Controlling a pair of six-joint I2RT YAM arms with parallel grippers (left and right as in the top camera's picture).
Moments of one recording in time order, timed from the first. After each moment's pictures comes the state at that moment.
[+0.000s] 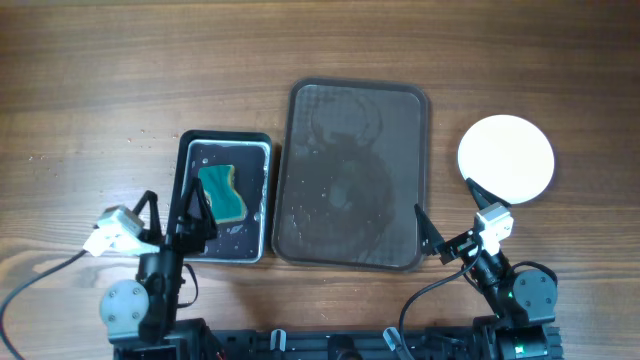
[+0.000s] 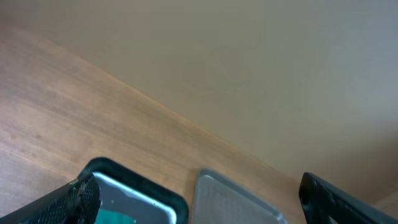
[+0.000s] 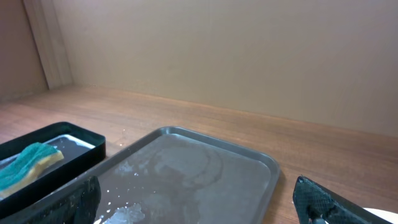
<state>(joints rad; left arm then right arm) 0.08 0.08 0.29 -0.25 0.11 -0.60 0.10 0.01 0.01 0.03 -0.35 0.01</state>
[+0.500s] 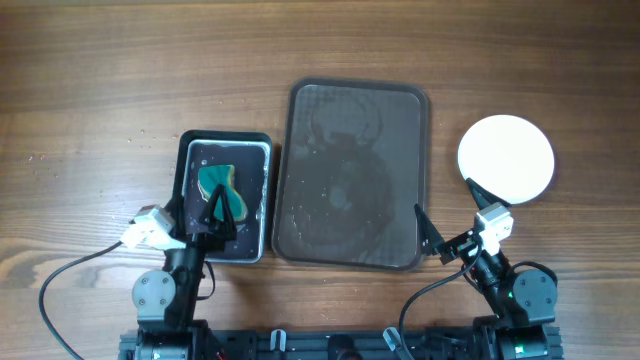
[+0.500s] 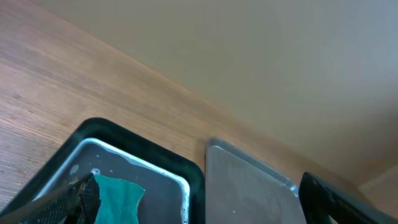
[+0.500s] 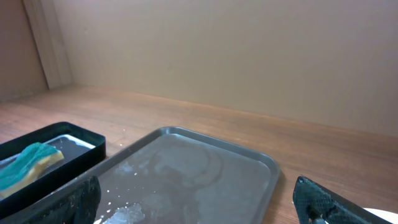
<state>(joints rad) -0.01 0.01 0.01 -0.07 0.08 -0.58 0.10 0.01 0.01 0.03 -0.35 0.01</state>
